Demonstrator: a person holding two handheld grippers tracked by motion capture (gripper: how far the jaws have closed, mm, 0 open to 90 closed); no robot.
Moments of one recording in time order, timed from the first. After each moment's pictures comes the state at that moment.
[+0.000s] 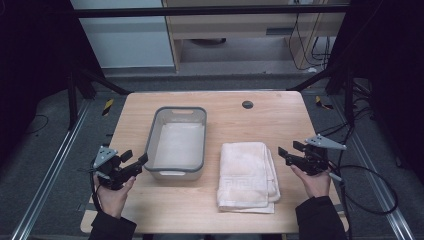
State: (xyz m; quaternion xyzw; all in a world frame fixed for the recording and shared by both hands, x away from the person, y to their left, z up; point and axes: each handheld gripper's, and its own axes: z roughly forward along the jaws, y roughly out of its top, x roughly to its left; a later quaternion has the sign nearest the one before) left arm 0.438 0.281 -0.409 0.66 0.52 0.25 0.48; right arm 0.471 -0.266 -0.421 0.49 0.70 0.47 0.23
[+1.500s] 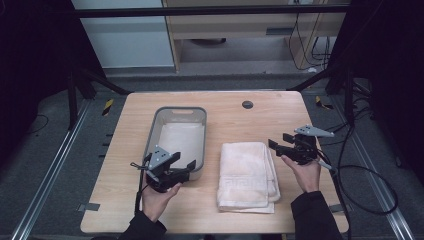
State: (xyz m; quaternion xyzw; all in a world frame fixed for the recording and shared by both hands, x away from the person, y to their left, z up) left arm 0.430 0.160 -0.404 0.74 0.42 0.20 0.49; right arm 0.499 -0.244 -0.412 0.48 0.71 0.47 0.21
